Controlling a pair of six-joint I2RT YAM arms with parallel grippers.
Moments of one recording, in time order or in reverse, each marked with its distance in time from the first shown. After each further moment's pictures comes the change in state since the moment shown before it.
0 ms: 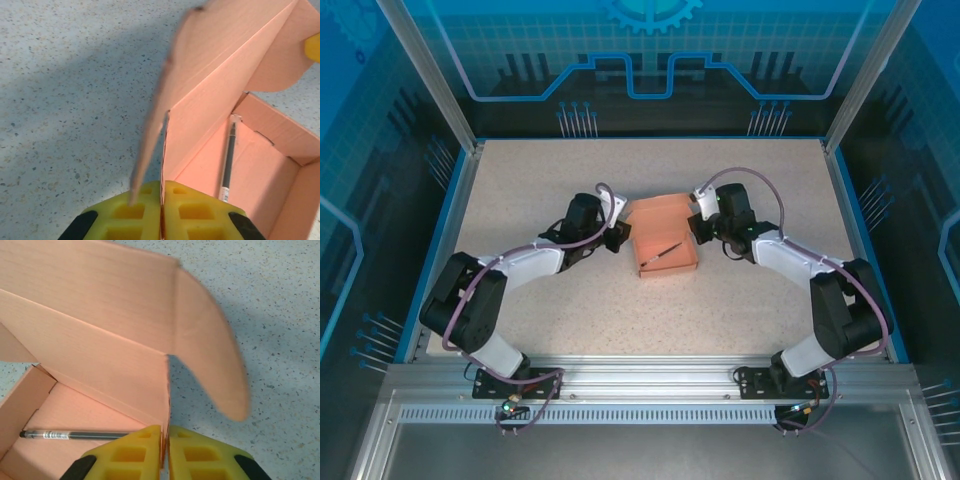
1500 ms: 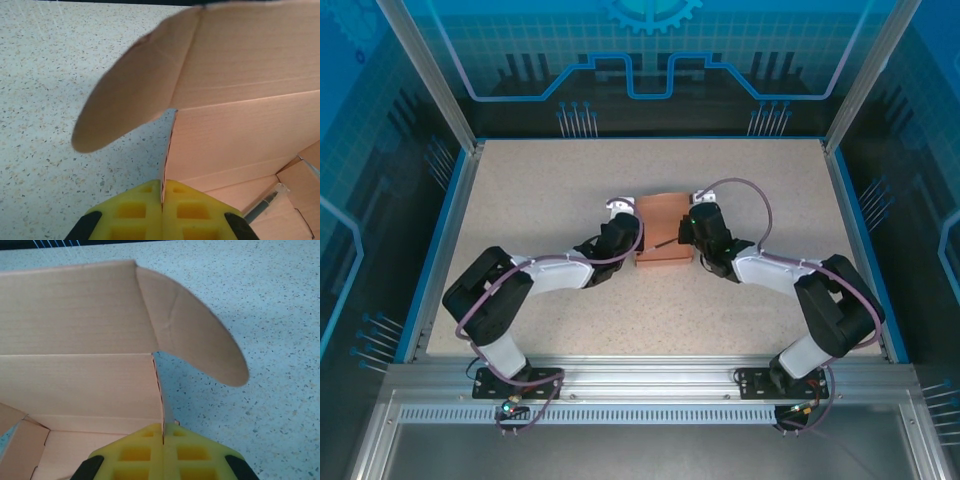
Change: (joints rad) left arm -0.249 0.108 0.015 0.156 -0.680 -0.363; right arm 0.193 0.039 -0.108 0.279 0.464 0.416
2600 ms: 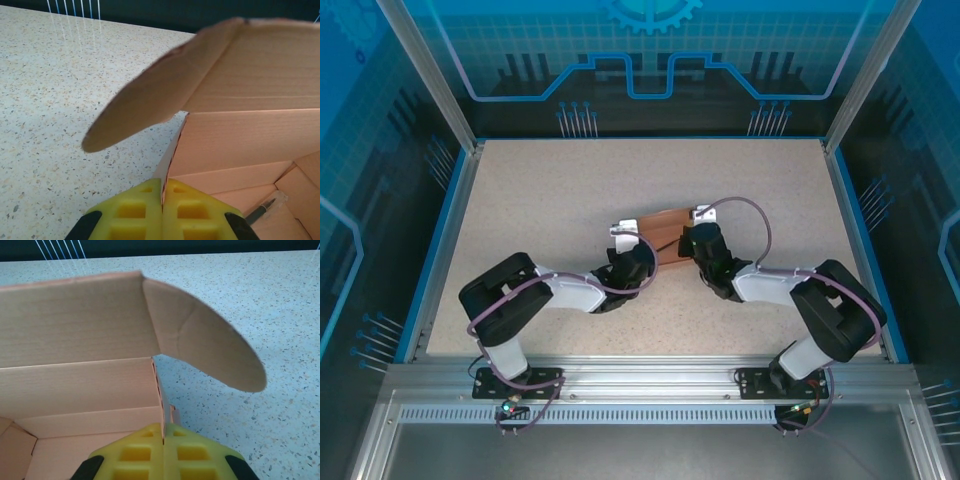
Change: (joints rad) left arm -0.185 0.060 -0.107 0.193 -0.359 -0.160; right arm 0.061 -0.026 -0.168 0.219 0.083 -0.034
